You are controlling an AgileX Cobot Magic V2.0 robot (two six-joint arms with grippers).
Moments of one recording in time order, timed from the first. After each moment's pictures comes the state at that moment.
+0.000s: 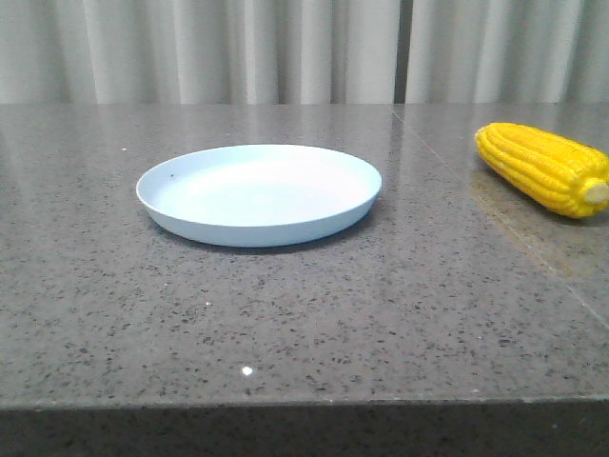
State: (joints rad) left arm -0.29 0.06 -0.36 0.17 0.30 -0.10; right arm 0.00 0.31 -0.51 0.03 0.42 0.09
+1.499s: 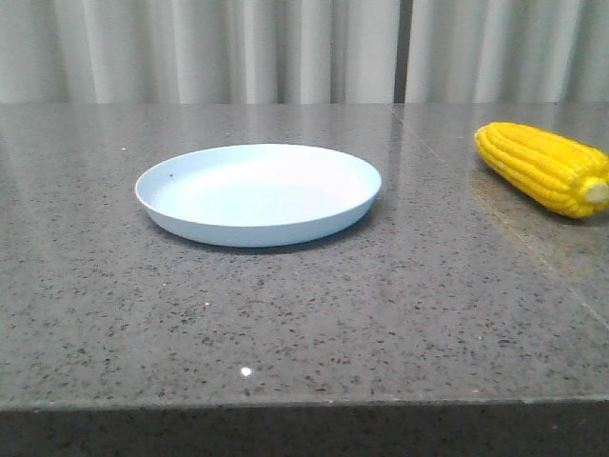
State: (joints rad) left arm -0.29 0.06 -0.36 0.17 0.29 -0.10; right arm 0.08 0.97 -0.81 0.06 0.52 0.09
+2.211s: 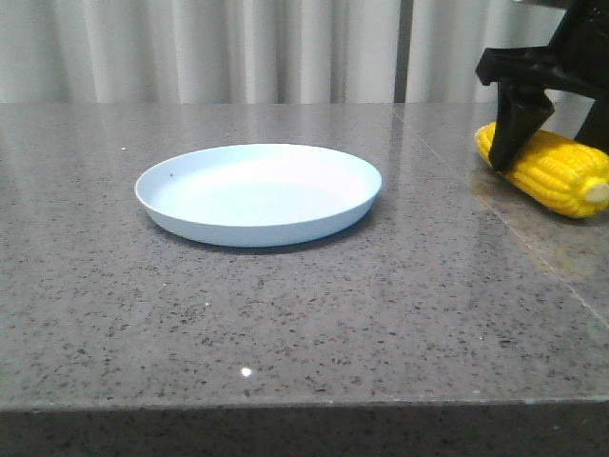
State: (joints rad) left arm -0.29 0.06 -0.36 0.17 0.29 -0.10; right arm 0.14 1.61 -1.18 0.16 0.72 0.09
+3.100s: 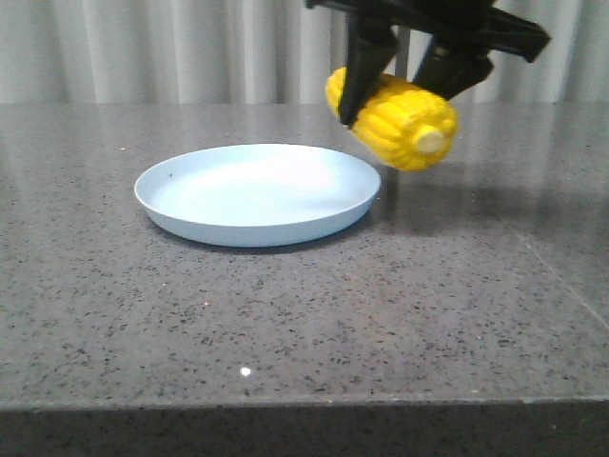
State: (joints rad) left arm -0.29 0.06 -0.36 0.17 0.29 -0.10; right arm 0.53 1.63 -1.37 0.06 0.78 0.39
